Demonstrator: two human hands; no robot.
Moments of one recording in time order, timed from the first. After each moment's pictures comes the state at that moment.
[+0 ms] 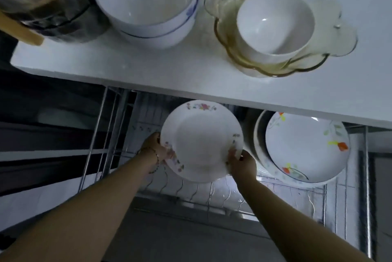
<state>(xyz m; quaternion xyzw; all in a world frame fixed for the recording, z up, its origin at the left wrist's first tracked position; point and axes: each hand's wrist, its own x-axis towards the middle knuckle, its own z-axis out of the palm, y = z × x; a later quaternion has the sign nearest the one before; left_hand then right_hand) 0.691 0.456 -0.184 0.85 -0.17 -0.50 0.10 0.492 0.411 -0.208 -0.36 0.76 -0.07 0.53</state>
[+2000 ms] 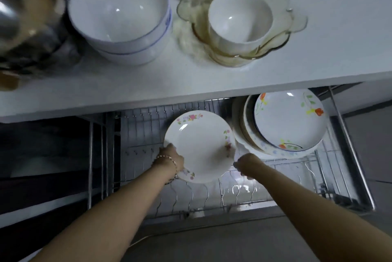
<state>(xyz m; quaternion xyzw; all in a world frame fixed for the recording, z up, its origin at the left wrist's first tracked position) 0.673 0.439 -0.177 0.82 -0.32 -0.47 -0.08 0.476 0.415 -0.199 -0.46 0.70 0.22 0.50</state>
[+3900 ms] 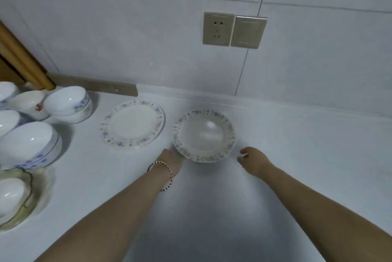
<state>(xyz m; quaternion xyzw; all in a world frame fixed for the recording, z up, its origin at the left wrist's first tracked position) 0.209 -0.017 0.081 0.85 -0.23 -0.39 0.26 0.020 -0.117 0.069 -0.68 0.62 0.03 0.38</state>
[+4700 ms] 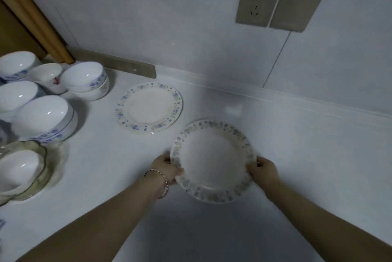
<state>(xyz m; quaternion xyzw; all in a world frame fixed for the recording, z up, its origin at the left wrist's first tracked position) 0.243 0.018 0.034 0.75 -0.03 -0.50 0.43 0.043 -0.104 0.010 -0.59 0.65 -0.10 0.47</state>
